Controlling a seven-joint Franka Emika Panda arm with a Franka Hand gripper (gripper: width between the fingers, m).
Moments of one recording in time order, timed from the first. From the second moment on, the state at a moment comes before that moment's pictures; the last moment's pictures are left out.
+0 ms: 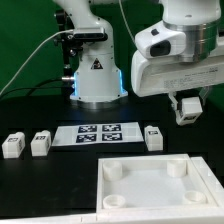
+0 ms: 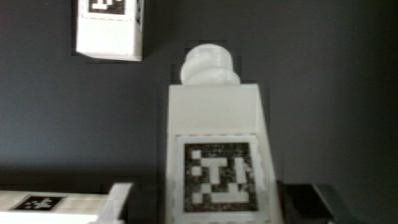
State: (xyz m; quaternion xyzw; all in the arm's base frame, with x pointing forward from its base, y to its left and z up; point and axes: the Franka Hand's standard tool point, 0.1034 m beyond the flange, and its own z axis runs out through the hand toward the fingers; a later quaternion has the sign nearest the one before) arm 0.455 0.159 0.101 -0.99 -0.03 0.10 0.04
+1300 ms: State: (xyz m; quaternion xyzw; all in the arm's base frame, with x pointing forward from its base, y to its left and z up) arm 0.556 0.102 0.136 -0.96 -0.08 -0.28 0.04
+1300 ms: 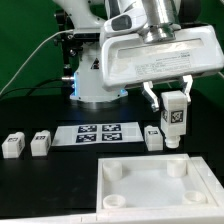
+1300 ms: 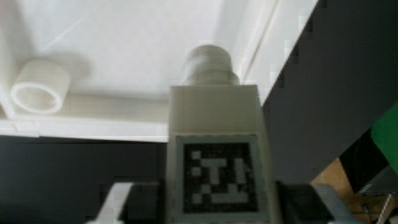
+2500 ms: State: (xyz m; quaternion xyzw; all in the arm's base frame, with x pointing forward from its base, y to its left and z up) arm 0.604 0.124 0.092 -0.96 -0.07 -0.27 0.06
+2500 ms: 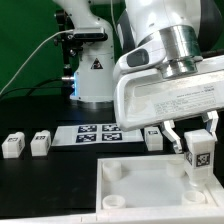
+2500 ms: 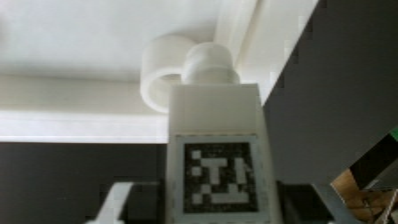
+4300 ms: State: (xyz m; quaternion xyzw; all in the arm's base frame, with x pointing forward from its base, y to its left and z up) arm 0.623 0.119 0.091 -0.95 -0.09 -0.31 0.04
